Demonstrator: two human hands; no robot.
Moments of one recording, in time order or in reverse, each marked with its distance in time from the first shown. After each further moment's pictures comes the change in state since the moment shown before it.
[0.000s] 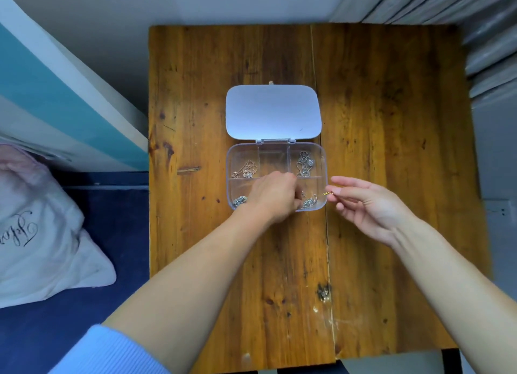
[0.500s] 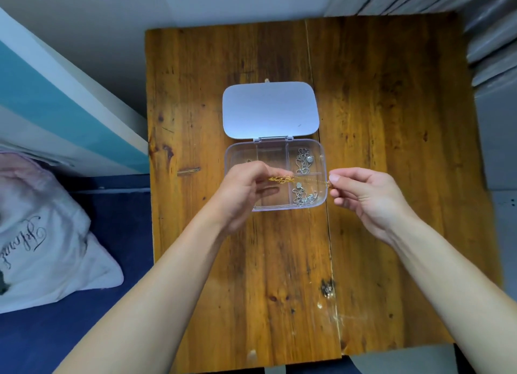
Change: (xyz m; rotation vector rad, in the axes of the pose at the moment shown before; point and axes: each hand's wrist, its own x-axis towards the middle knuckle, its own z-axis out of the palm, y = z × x) left_hand -0.044 -0.019 -0.037 -1.455 -0.004 -0.138; right_hand -0.013 0.000 0.011 -0.166 0.039 -0.232
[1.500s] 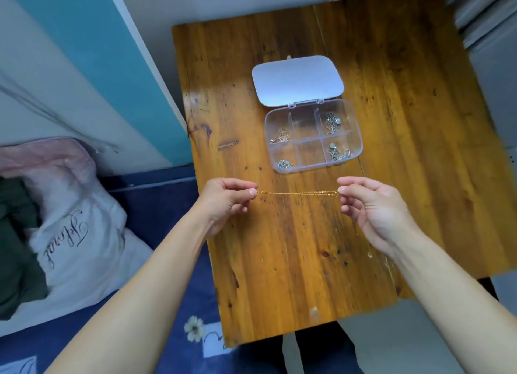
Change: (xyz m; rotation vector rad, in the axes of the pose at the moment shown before) left_hand -0.069 -0.043 -0.135 0.226 0.117 -0.156; right_hand -0.093 0.087 0.081 0.214 0.173 -0.063
